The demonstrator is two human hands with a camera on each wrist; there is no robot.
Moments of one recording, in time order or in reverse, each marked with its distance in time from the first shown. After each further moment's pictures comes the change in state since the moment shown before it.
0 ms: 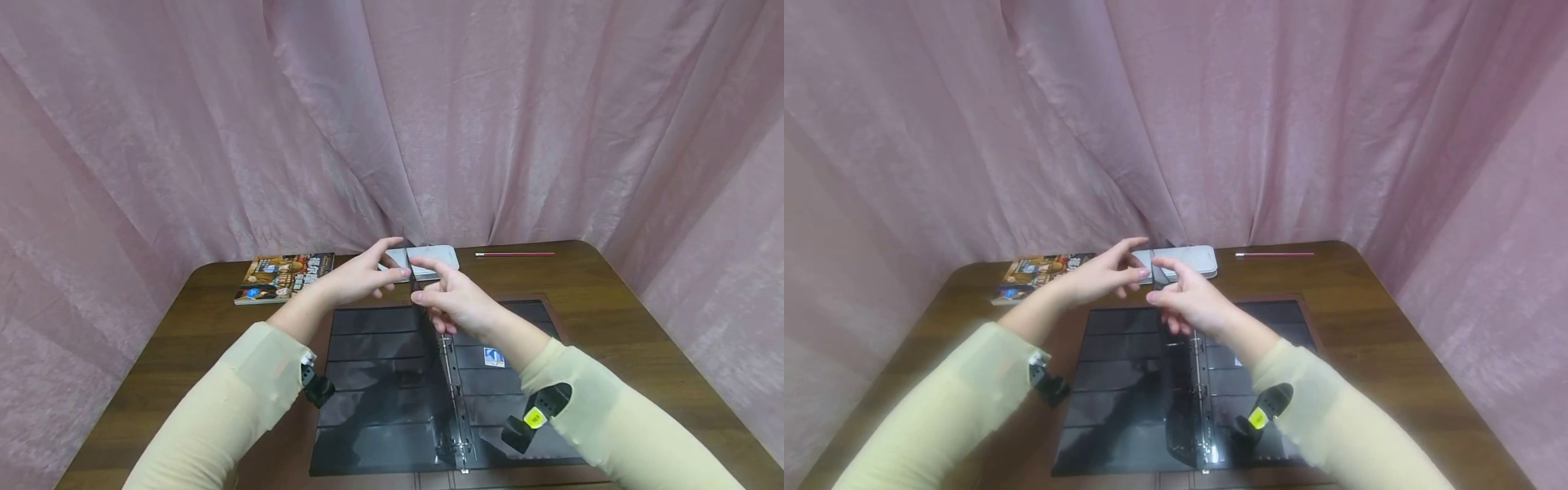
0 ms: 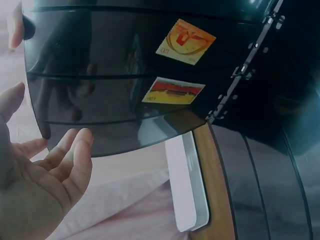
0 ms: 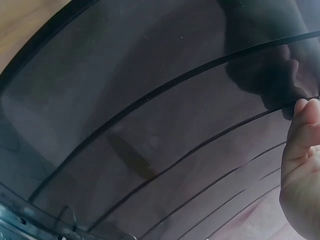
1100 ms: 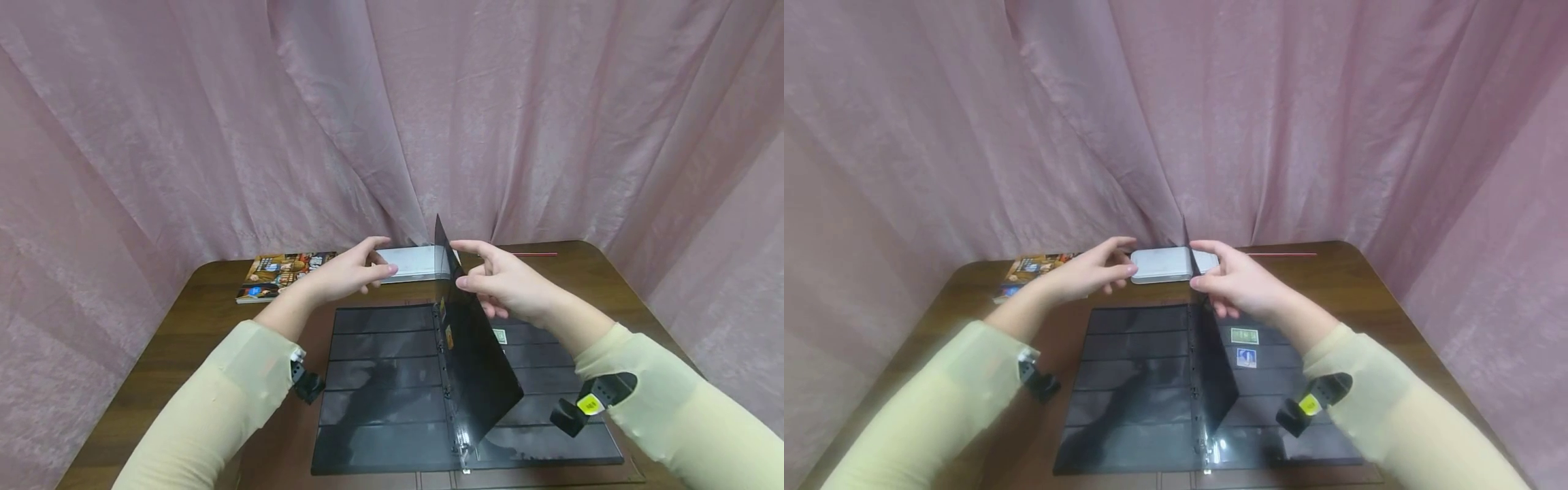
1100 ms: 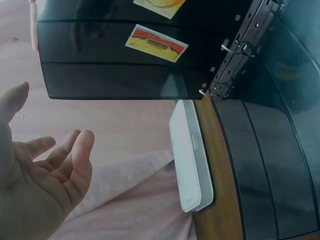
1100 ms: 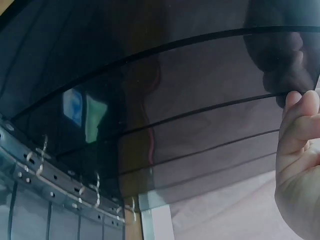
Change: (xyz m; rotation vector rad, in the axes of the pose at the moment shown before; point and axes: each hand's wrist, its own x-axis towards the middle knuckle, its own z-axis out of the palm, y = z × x) left_hand -0.008 -0.008 -0.015 0.064 0.022 -0.020; right_hand -0.033 -0.034 -0.047 -0.268 0.051 0.029
